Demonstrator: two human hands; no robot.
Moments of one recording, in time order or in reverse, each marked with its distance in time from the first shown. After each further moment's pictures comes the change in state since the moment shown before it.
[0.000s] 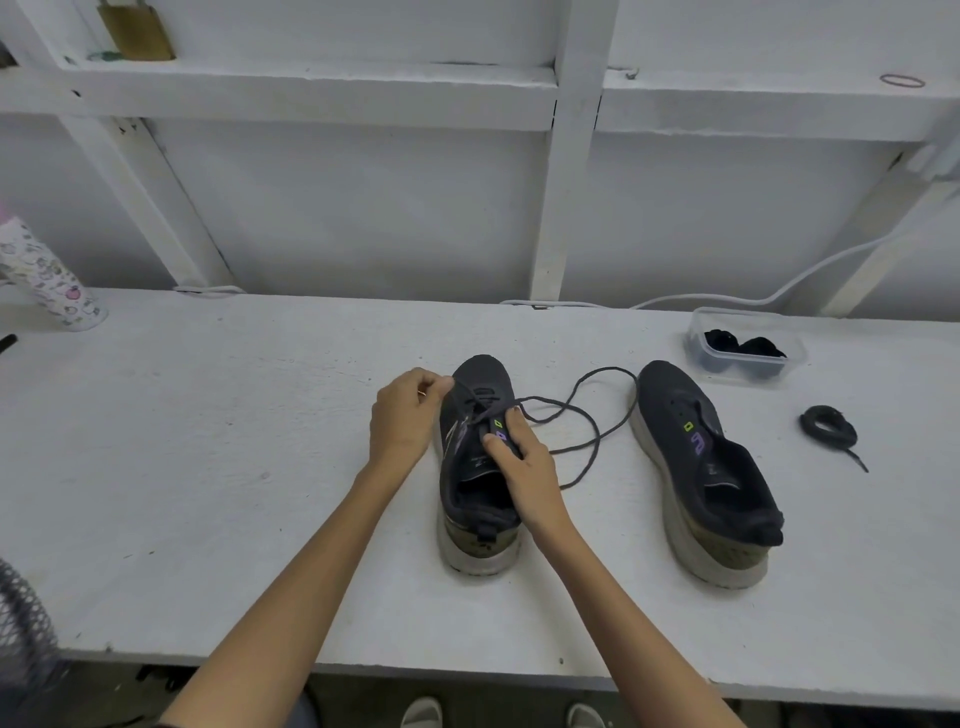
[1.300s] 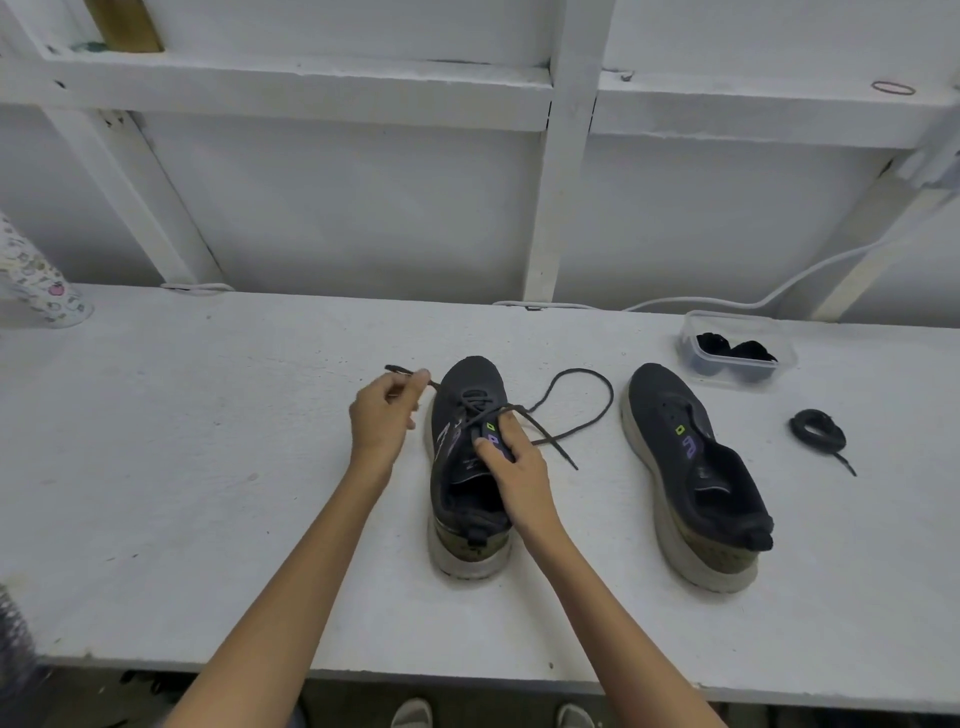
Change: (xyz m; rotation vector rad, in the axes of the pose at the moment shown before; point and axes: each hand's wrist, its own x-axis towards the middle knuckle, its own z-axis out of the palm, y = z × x) left_hand -0.003 0.001 -0.008 -0.357 0.041 -0.203; right_hand -0.009 -0.014 0.000 -0.033 0.025 0.071
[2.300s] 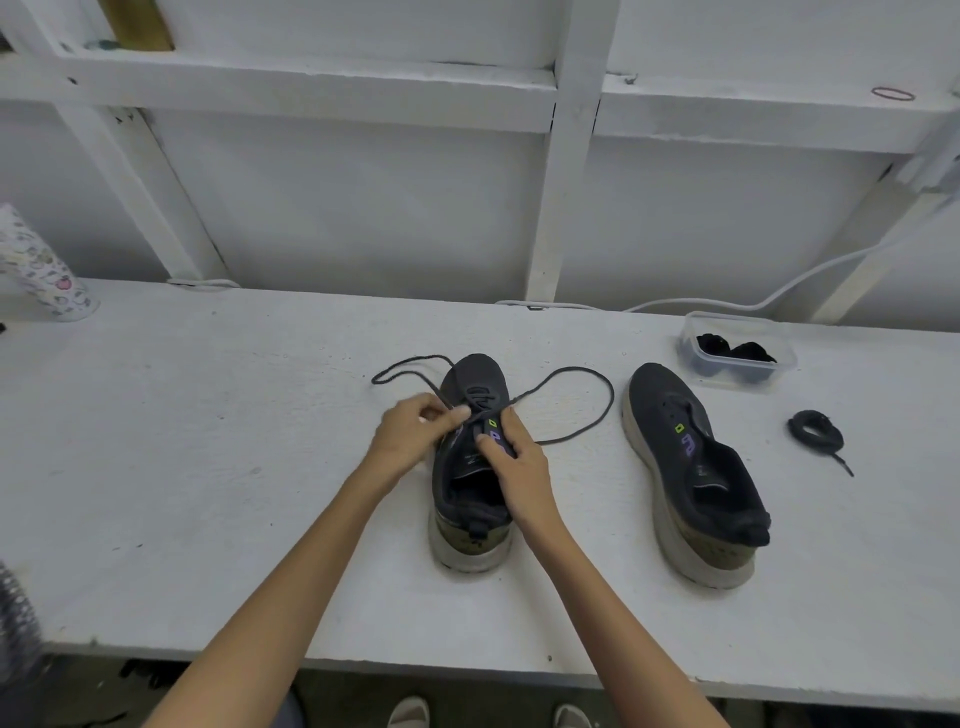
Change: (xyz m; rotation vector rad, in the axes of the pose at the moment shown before) left_hand -0.002 -0.019 0.005 0.250 -0.326 -0.016; right_hand 0.004 0.007 0.002 -0.004 0.019 -0.018
